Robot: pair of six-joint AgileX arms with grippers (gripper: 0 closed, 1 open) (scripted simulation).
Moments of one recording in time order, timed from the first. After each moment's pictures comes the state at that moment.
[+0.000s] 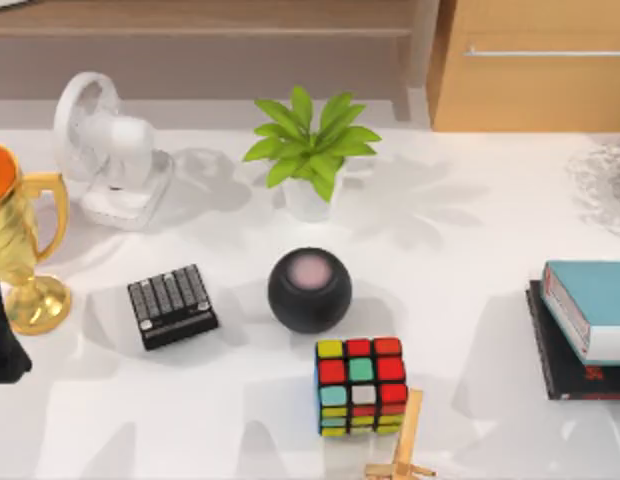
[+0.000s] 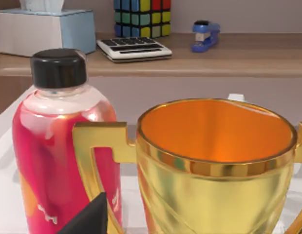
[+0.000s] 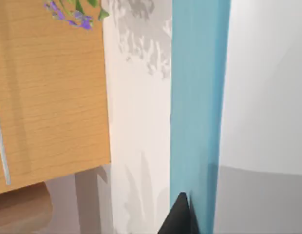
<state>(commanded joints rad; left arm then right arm) 0.00 0.00 0.00 0.00 0.00 0.00 0.29 0.69 0.05 0.10 0.27 1.73</state>
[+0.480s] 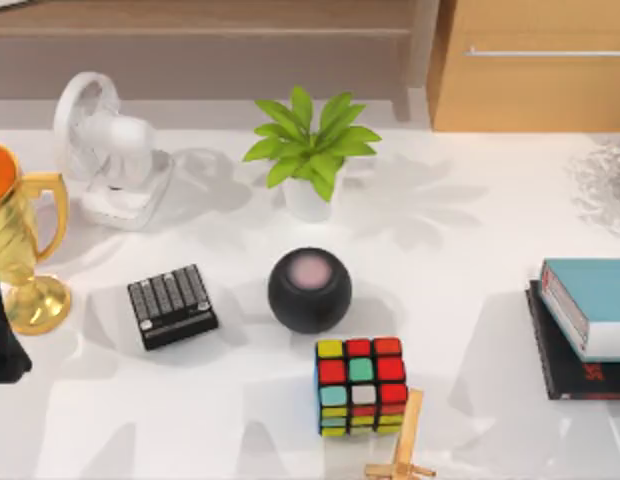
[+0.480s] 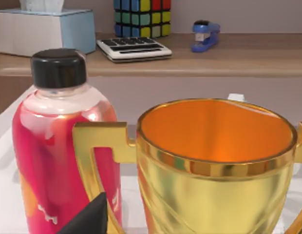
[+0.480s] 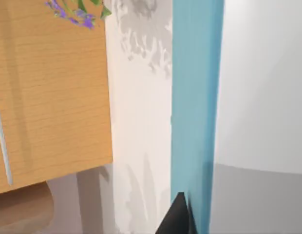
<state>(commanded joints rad) 0.00 0.00 0.00 0.00 0.00 0.00 0.28 0.73 0.05 0.14 0.26 1.73</state>
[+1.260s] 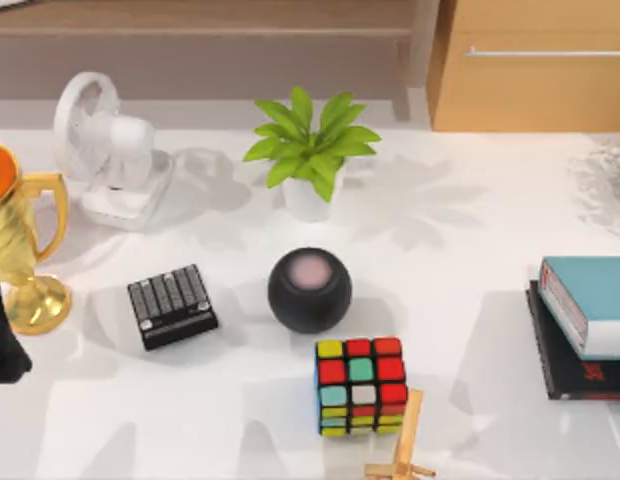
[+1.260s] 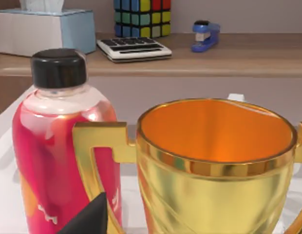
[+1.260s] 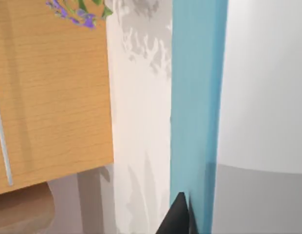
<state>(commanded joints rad) 0.00 0.00 0.00 0.00 0.00 0.00 0.28 0.76 0.05 0.17 0.26 1.73</state>
